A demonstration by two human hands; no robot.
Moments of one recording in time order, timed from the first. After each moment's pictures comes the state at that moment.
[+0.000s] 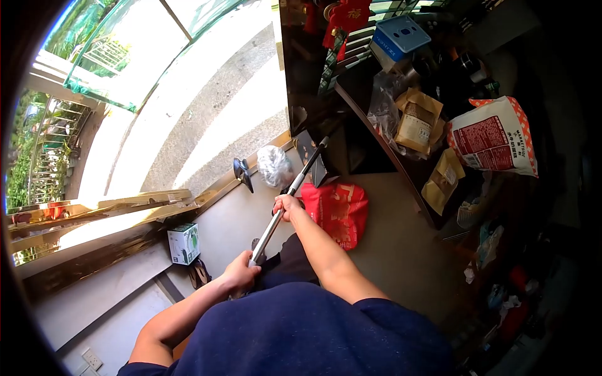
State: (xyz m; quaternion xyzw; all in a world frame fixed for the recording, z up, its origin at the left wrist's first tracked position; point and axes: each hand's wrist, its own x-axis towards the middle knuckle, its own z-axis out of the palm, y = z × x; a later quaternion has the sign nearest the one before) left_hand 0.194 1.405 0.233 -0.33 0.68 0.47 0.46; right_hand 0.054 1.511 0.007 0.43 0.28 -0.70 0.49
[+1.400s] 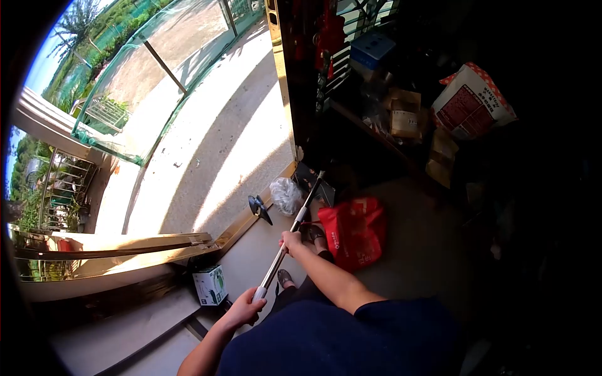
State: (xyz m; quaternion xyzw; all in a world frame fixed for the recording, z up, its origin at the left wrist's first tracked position) left_hand 0.282 1.330 0.272 -0.30 0.65 0.54 0.44; right_hand 0.151 1.439 0.024 0.44 0.54 -0.64 0.32
